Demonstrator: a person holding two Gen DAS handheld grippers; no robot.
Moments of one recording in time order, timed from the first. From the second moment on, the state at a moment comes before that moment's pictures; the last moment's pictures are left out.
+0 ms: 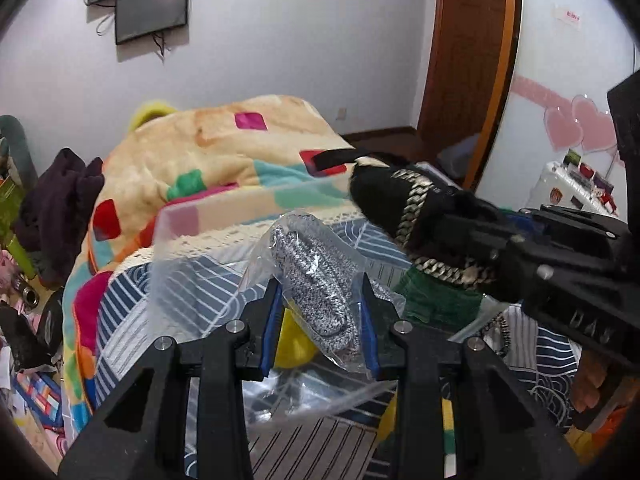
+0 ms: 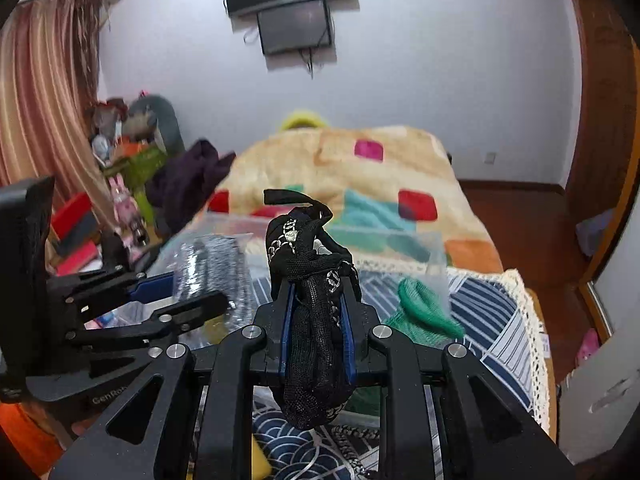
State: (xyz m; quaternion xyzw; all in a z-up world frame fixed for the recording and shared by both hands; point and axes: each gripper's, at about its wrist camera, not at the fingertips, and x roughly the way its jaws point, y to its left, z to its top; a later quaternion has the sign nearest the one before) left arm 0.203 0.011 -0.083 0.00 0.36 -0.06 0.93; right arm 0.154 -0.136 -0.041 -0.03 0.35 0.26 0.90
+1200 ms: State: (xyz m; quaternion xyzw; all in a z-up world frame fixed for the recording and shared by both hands) left arm 0.117 0.032 -0.055 -0.02 0.32 -0.03 0.95; right arm 0.114 -0.153 -0.017 -0.06 0.33 0.28 0.90
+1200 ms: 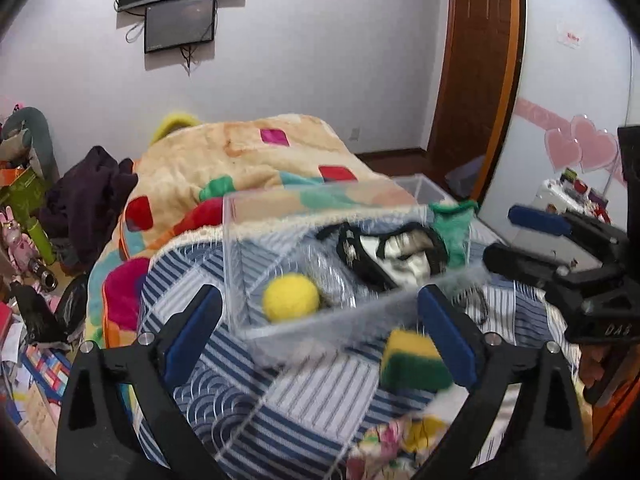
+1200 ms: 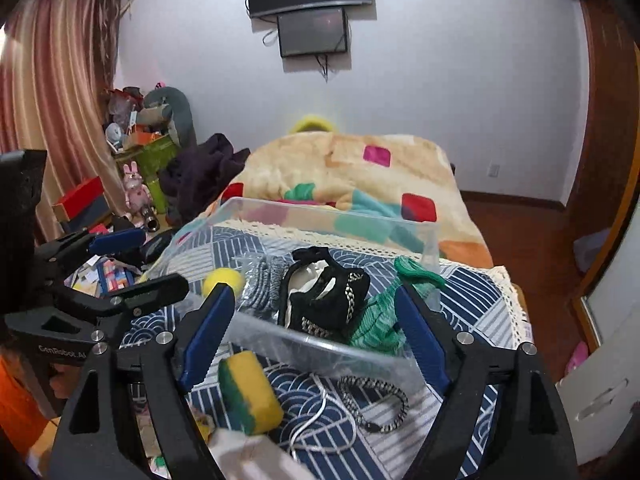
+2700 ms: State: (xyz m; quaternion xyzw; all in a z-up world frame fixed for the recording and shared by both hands) left arm 0.032 0.000 -0.129 -0.04 0.39 -0.06 0.92; right arm 0.041 -0.175 -0.081 -0.02 0.39 0.29 0.87
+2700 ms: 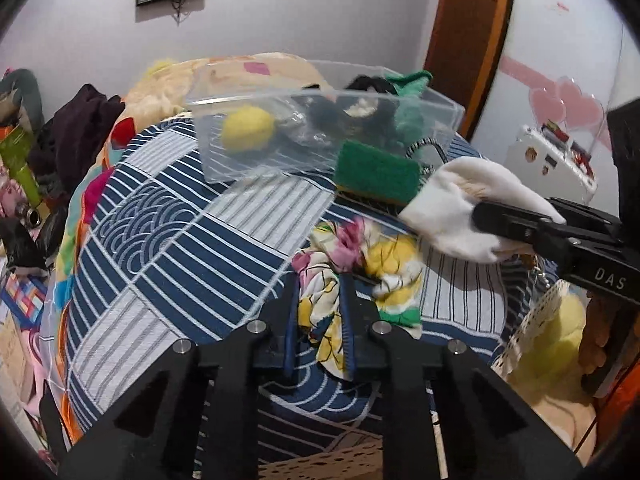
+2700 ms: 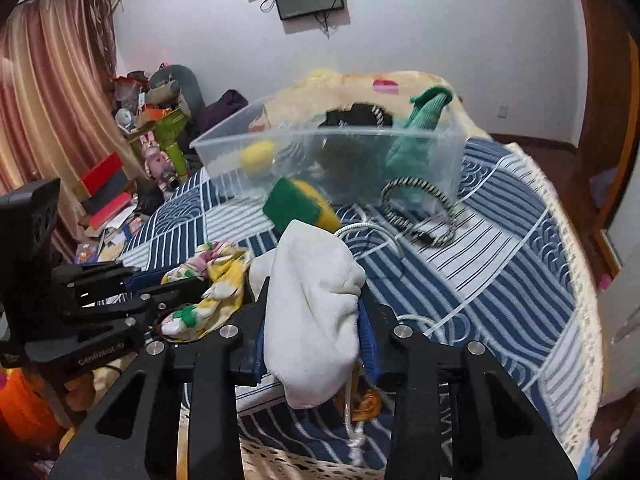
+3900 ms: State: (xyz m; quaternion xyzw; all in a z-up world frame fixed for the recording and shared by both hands) left arm 0.131 0.041 -0.035 -0.03 0.27 0.01 0.96; right arm 0.113 -0.143 -0.002 -0.01 0.26 0.26 0.93
